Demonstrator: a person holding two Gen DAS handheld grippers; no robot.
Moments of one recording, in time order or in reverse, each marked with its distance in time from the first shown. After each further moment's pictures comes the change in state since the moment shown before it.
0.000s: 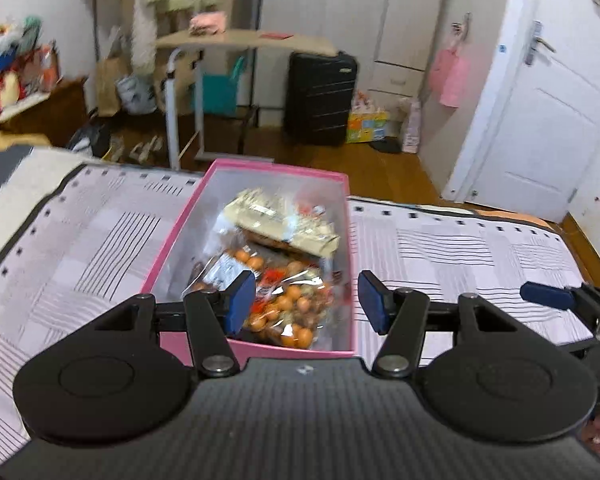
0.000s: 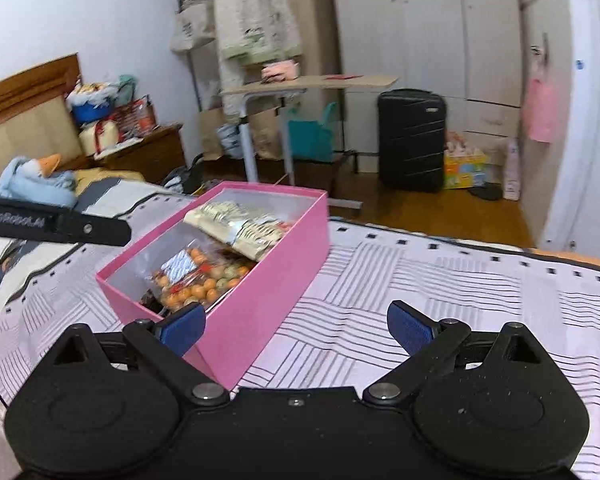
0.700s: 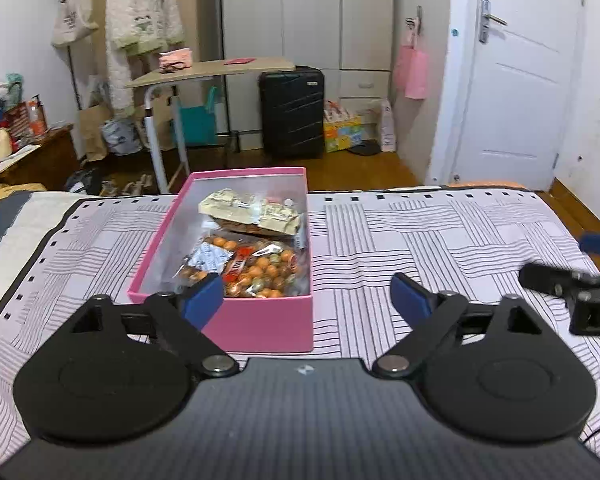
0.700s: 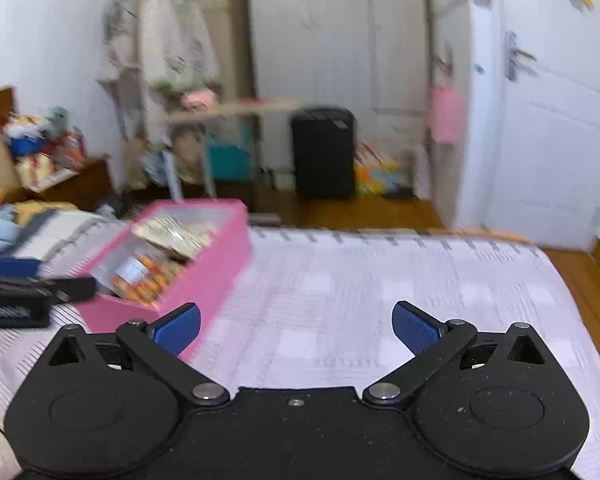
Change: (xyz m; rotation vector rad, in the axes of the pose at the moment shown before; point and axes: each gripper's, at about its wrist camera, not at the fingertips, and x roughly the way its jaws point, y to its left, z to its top) left arm -0.059 -0.046 -0.056 0.136 -0.070 0.010; right arm -0.087 0.007 -0.037 0.104 -0.040 -0.277
